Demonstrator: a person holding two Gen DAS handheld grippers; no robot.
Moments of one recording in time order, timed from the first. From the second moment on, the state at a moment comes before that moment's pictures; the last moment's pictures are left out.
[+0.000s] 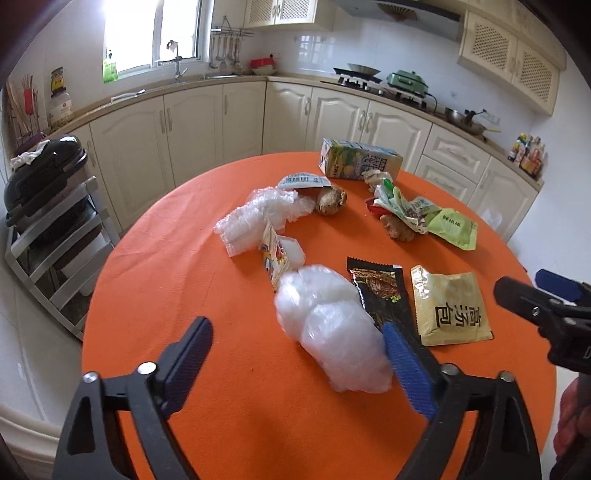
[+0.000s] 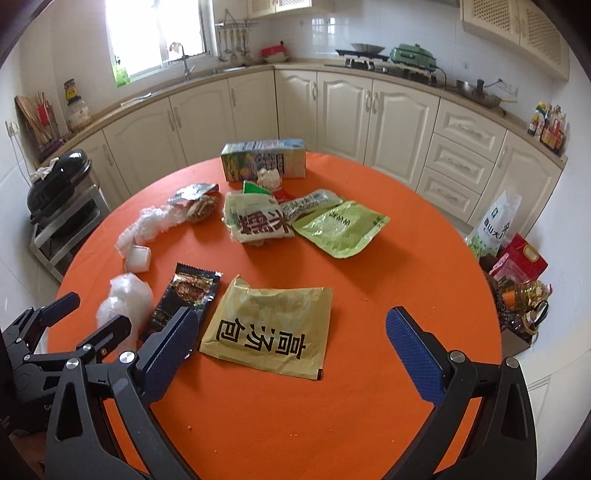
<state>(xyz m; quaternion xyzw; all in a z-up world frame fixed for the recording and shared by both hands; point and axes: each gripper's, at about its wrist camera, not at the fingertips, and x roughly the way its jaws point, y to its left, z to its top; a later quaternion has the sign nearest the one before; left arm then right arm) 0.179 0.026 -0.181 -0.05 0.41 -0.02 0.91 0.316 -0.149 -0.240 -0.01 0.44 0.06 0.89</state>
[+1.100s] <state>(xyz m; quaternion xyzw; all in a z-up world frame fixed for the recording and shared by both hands) 0.140 0.080 -0.192 -0.07 0.38 -0.06 0.92 0.322 -0.124 -0.280 -0.03 0.44 0.10 0.89</state>
